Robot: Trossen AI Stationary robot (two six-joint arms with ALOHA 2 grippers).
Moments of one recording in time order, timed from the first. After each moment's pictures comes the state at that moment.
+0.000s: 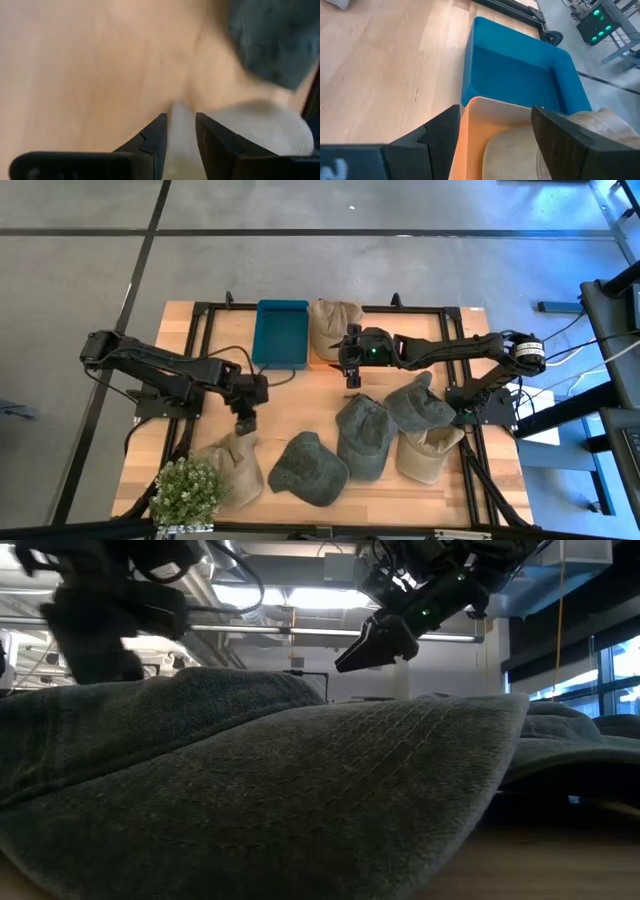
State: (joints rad) left arm -0.11 1.21 0.72 -0.73 0.27 -0.50; right arm -0.19 1.54 0.92 0.11 0.06 -0.45
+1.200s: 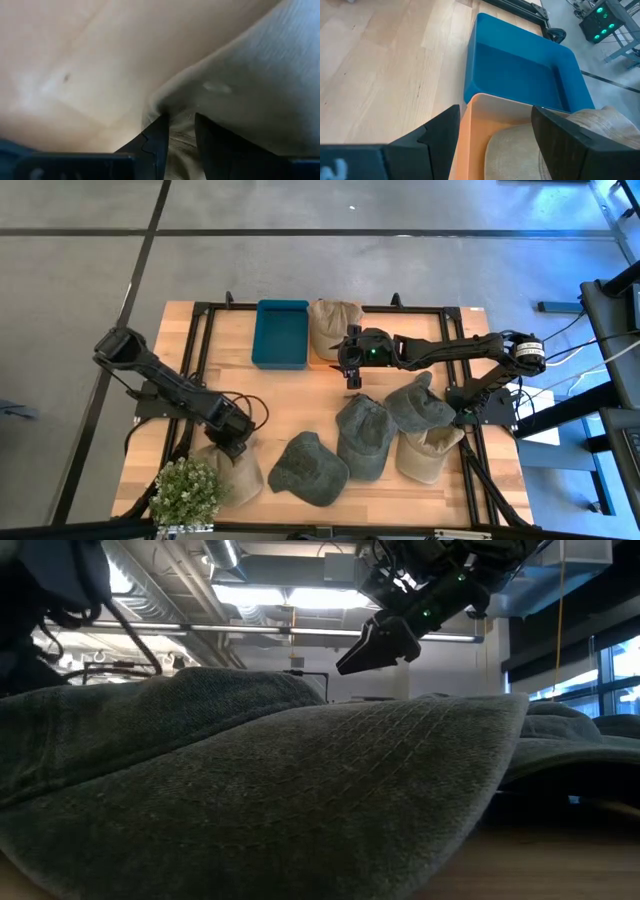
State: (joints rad) left arm -0.46 1.40 0.54 -0.68 0.35 -1.35; right arm -0.19 1.54 0.92 0.09 0.06 -0.45
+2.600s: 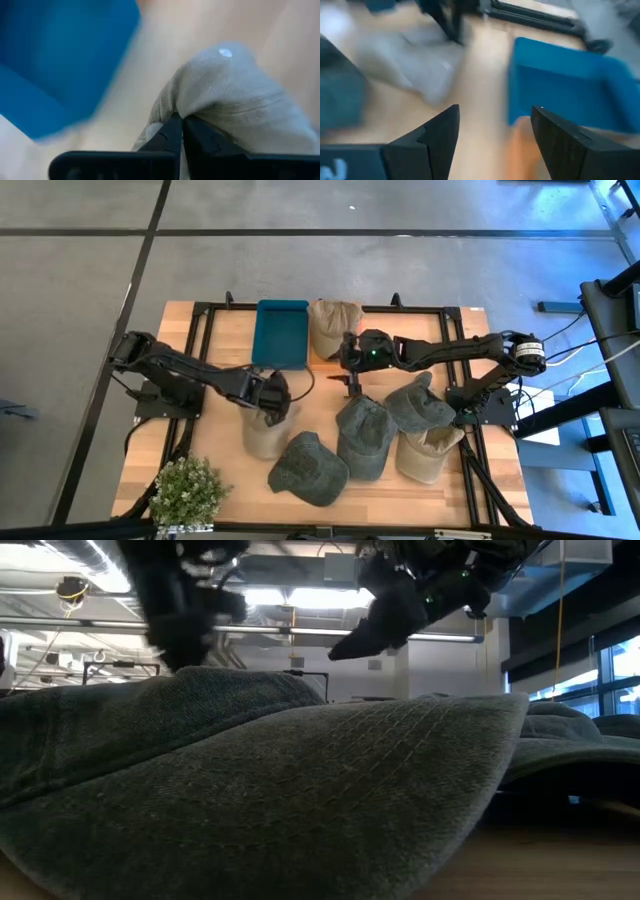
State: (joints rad) left arm -0.18 1.51 0.99 -0.80 -0.45 -0.59; right arm -0.18 1.54 0.92 0.13 -0.16 -0.23
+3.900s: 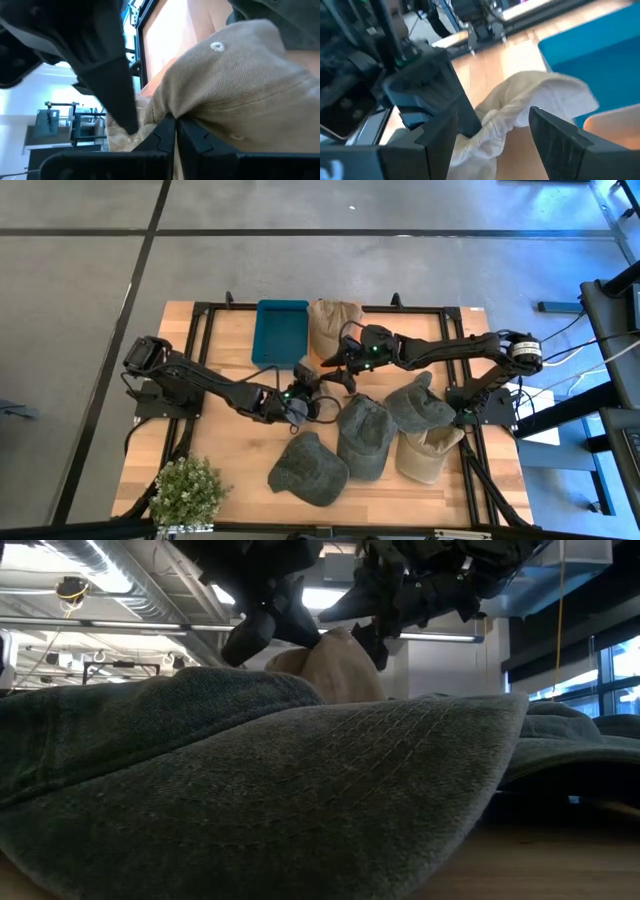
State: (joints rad) left arm -0.26 1.65 1.03 -0.07 -0.88 0.68; right arm -0.19 1.57 0.92 0.27 -0.32 0.33
